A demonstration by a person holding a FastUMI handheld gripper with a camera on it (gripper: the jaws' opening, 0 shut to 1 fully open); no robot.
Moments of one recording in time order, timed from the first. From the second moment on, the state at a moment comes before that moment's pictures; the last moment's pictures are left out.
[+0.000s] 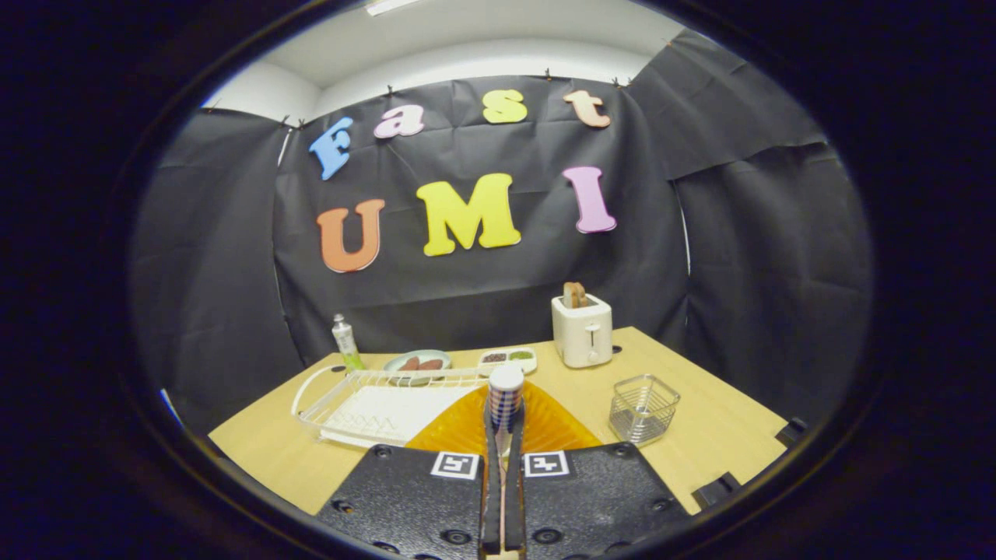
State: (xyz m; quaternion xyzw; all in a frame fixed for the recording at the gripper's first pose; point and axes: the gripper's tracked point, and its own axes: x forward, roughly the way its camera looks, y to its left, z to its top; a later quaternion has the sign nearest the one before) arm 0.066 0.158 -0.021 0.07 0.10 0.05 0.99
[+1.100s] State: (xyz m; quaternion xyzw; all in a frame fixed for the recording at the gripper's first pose) arm 0.064 0.233 -0.098 0.06 0.16 0.11 0.98
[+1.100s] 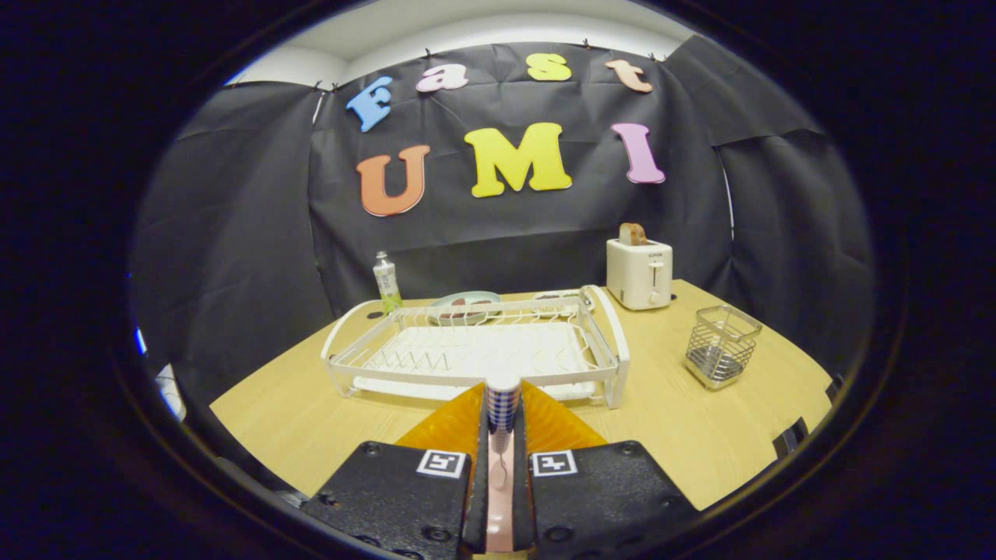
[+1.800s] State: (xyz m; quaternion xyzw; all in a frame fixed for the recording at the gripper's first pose) arm 0.070 0.198 -0.043 0.05 0.08 0.08 0.99
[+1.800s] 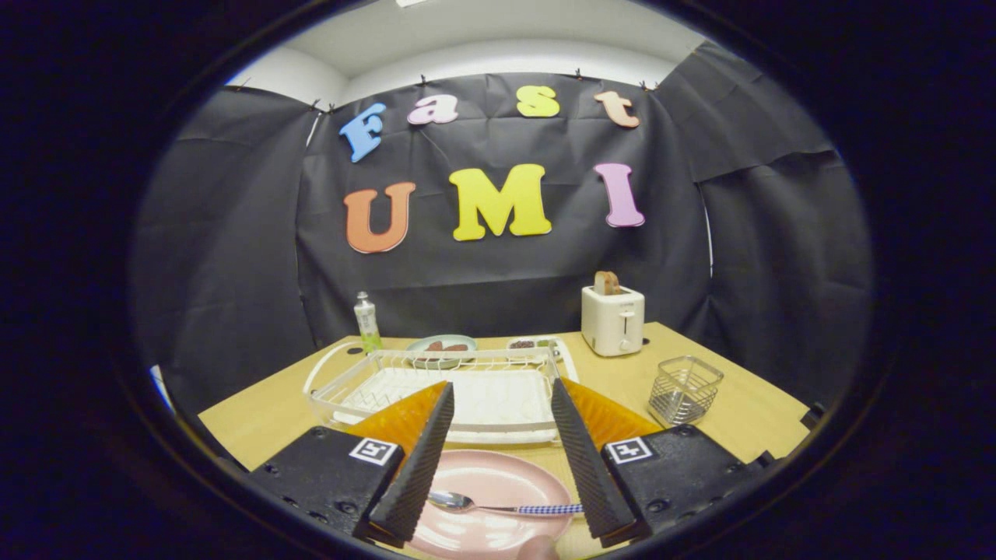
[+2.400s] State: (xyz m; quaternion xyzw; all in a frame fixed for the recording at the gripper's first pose) arm 0.034 0.159 0.021 0.03 -0.01 0.07 1.00
